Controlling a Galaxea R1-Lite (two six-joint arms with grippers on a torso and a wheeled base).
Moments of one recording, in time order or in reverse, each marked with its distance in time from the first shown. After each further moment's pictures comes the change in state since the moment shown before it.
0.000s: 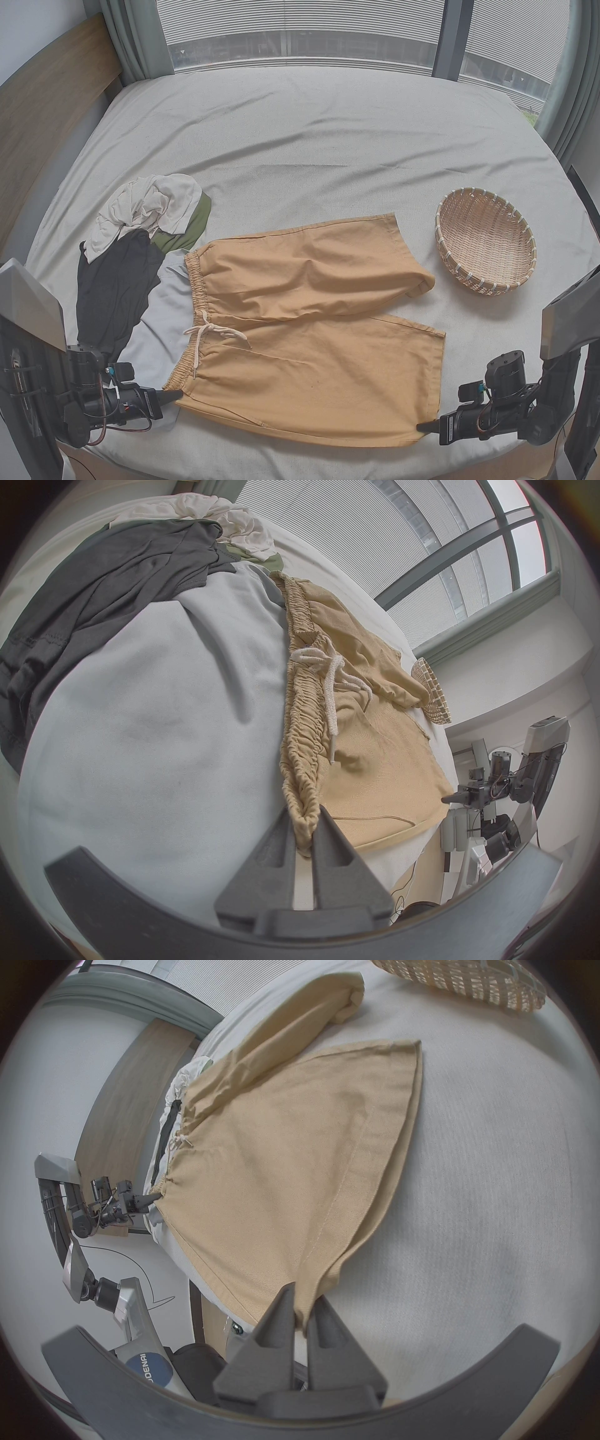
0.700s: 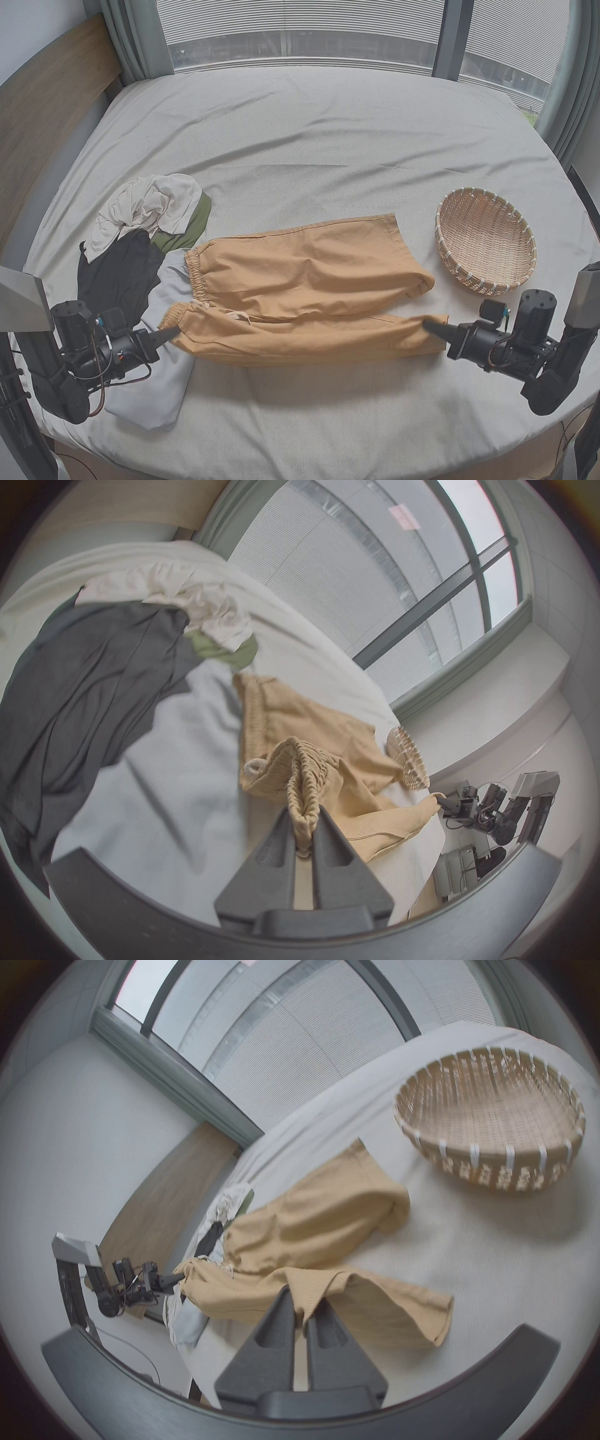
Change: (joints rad) left arm -0.063 -0.199 -0.232 -0.005 0.048 -0.276; right arm -0.089 -0.167 -0.254 -0.206 -0.005 0.150
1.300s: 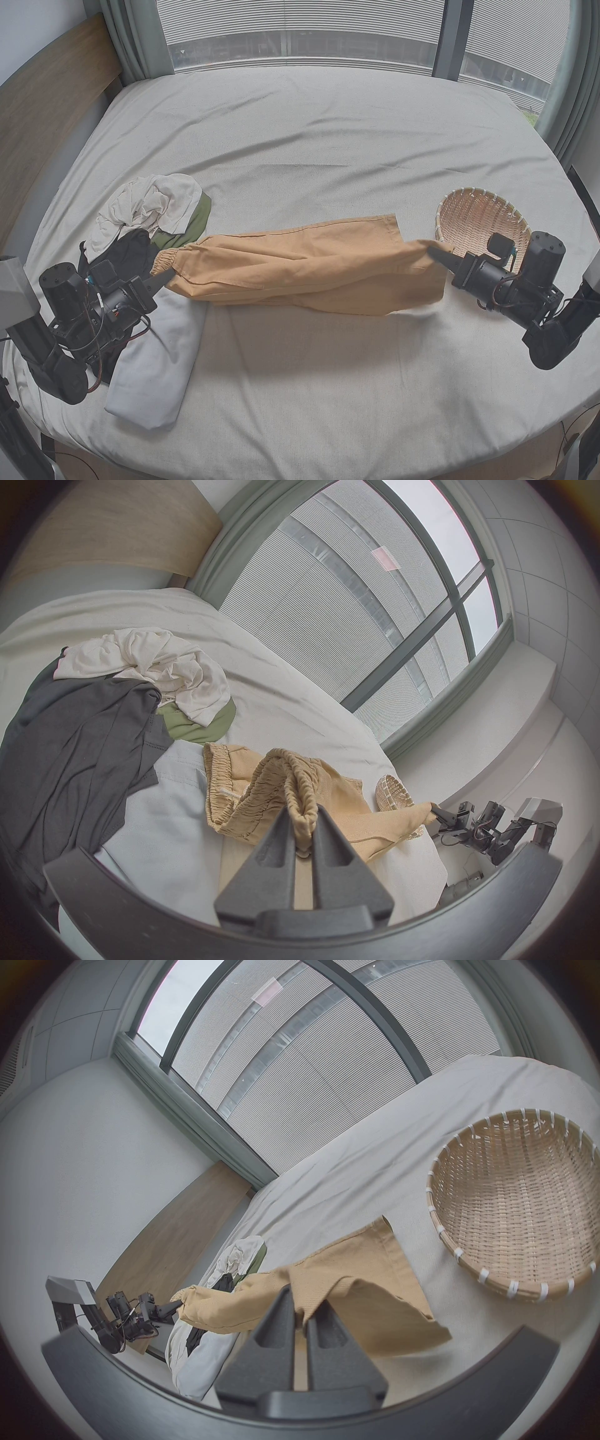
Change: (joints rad) left arm -0.051 -0.115 -0.142 0.023 0.137 -0.106; right arm -0.034 -0.081 -0.322 0.191 0.000 0.051
